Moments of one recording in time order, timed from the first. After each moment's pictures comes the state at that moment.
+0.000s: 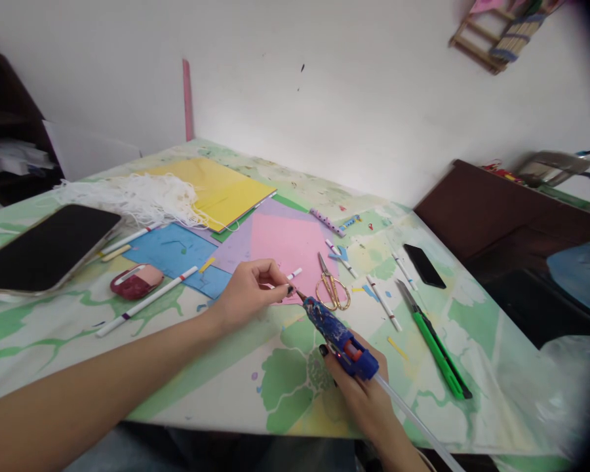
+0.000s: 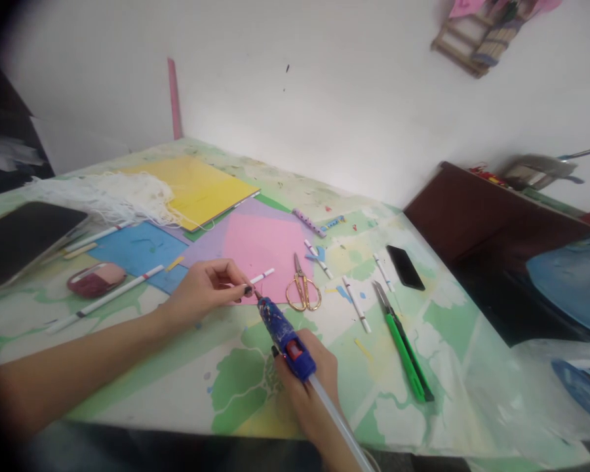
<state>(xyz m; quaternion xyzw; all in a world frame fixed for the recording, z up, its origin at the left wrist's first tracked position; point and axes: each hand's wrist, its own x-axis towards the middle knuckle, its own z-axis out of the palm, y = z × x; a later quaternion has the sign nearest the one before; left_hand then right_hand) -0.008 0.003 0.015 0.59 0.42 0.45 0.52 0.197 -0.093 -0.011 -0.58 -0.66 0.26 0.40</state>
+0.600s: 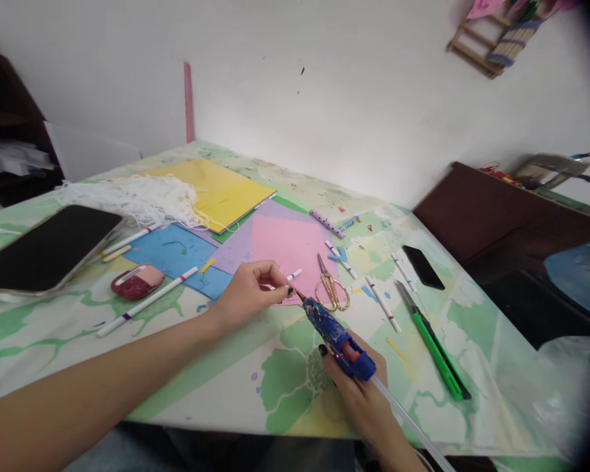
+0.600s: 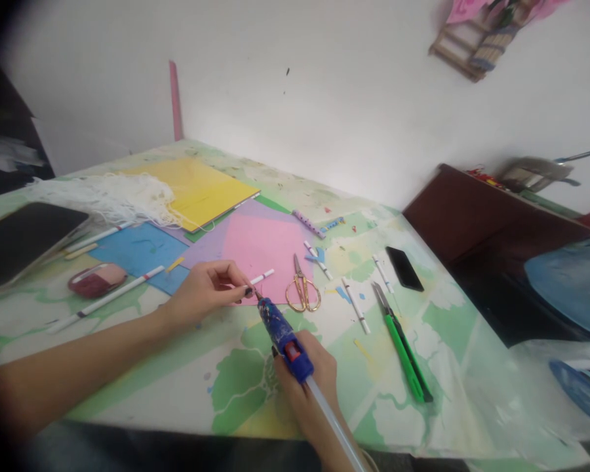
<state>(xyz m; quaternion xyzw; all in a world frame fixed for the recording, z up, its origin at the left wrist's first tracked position) -0.008 0.003 0.014 0.59 0.43 0.44 0.52 0.193 -0.096 -0.007 -0.58 -0.67 0.24 0.39</state>
